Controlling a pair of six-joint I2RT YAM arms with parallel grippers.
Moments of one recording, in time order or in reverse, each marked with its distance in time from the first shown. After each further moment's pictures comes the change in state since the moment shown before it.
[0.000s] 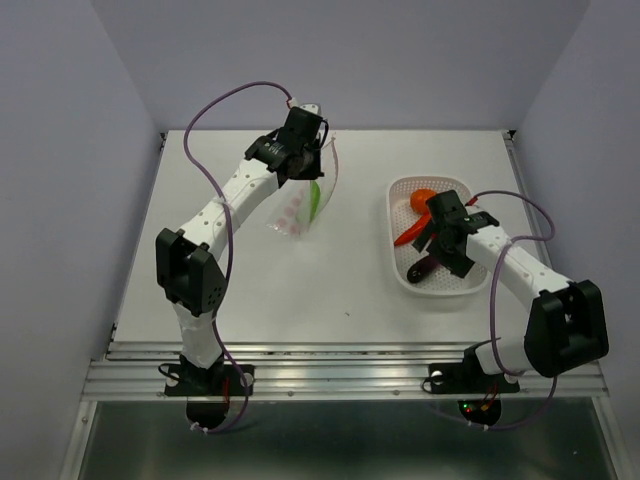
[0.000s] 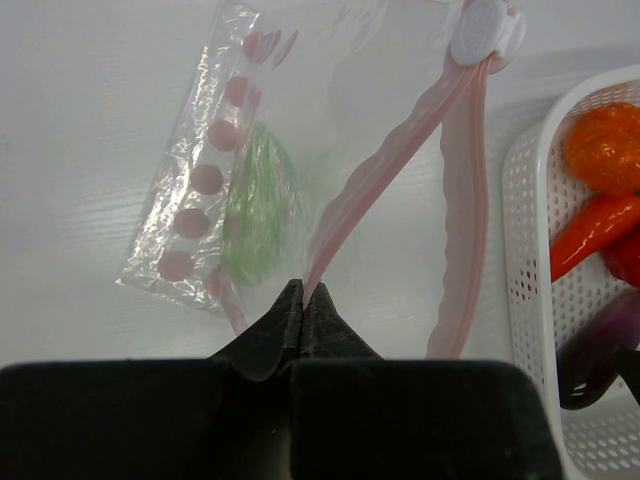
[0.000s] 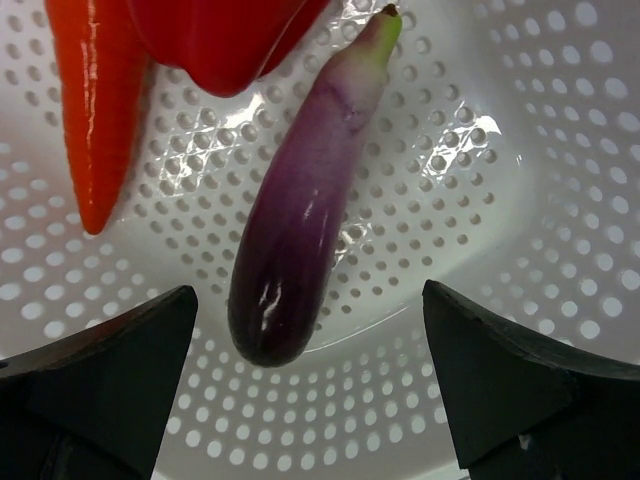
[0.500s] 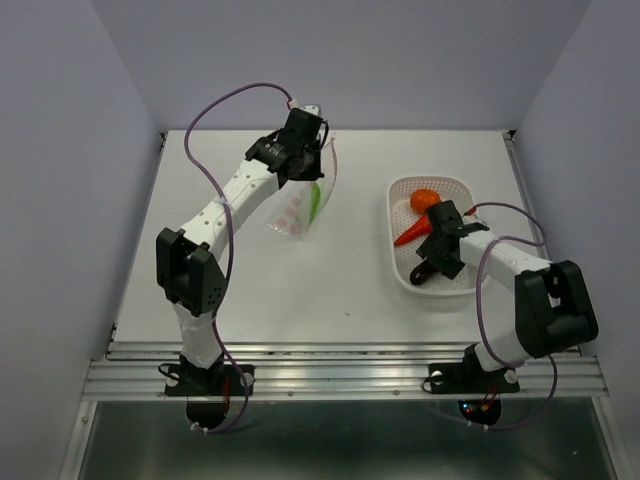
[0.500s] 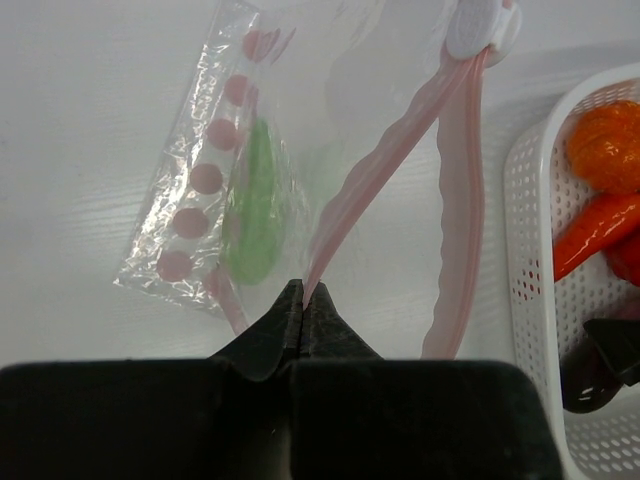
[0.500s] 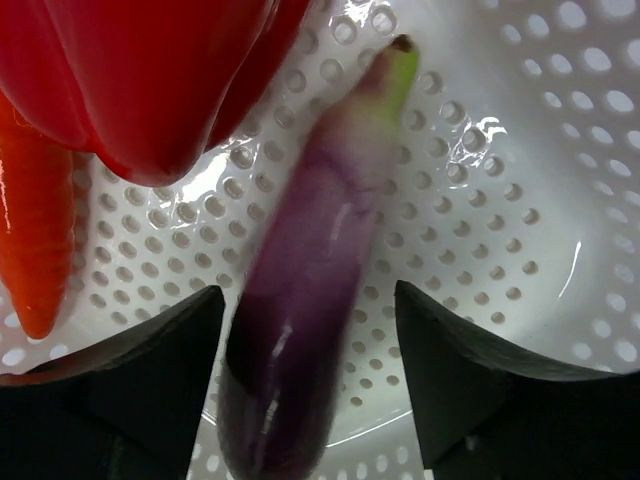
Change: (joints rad) left arm 0.000 0.000 -0.013 0.010 0.001 0.000; right arm -0.050 0.104 -0.140 0.244 0.000 0.034
